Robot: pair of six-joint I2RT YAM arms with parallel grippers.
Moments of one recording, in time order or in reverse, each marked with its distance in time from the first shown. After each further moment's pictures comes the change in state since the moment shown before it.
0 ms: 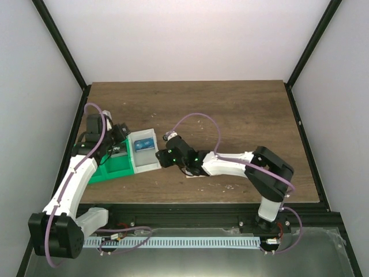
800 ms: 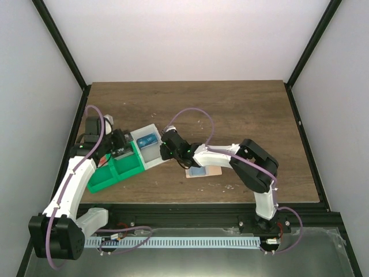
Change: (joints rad) left arm 0.024 -0.016 -0.001 -0.121 0.026 0.040; right arm -0.060 0.203 0.192 -0.106 0.068 -0.053
